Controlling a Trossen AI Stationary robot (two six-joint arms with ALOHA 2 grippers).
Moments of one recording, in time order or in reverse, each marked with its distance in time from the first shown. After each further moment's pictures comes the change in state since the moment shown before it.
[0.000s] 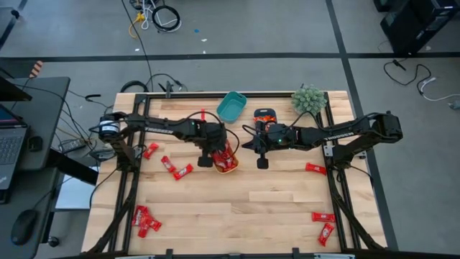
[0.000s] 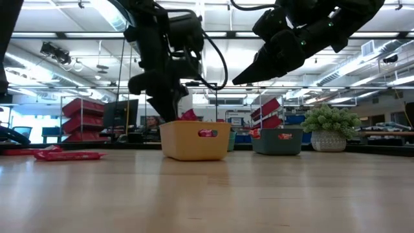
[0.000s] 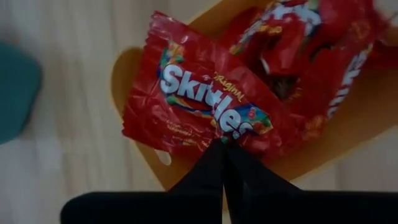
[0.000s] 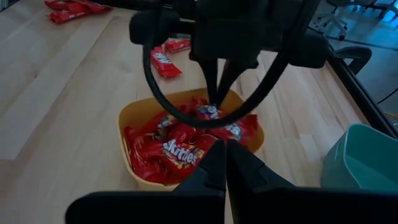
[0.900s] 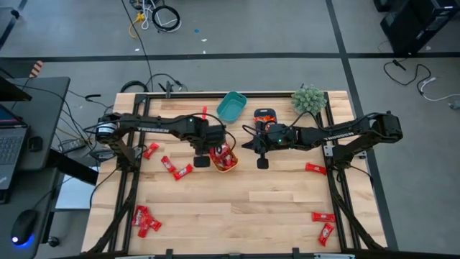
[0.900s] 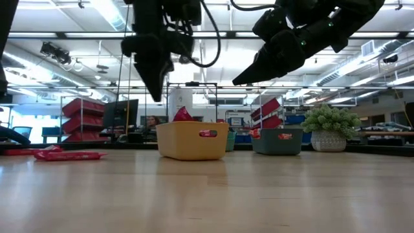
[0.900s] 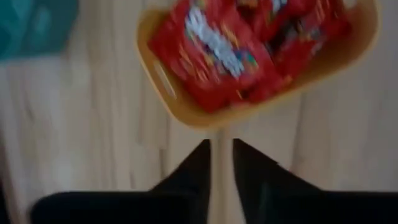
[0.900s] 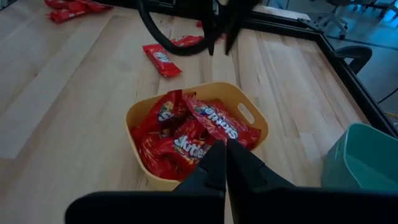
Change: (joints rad) left arm -0.073 -0.029 0.223 -0.430 -0.103 -0.246; right arm 0.000 0.000 0.000 -0.003 0.000 -0.001
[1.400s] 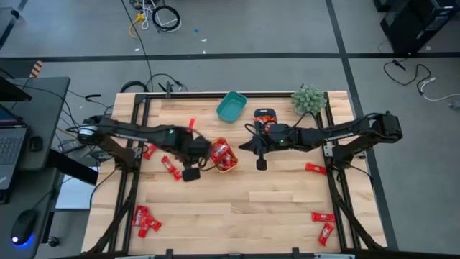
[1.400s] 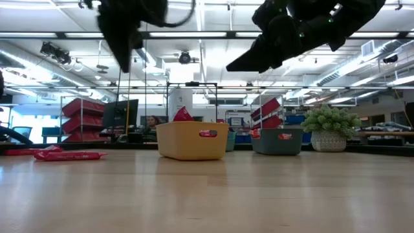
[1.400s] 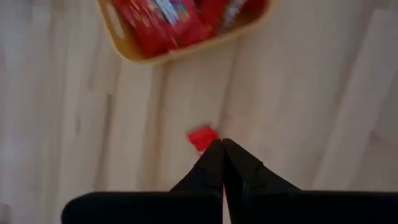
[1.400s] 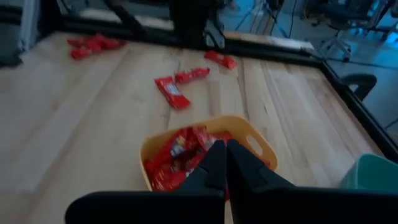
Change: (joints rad) left arm -0.181 -0.169 -0.038 -0.127 0.040 -0.354; right arm 0.021 0.005 0.000 0.111 -0.035 0.031
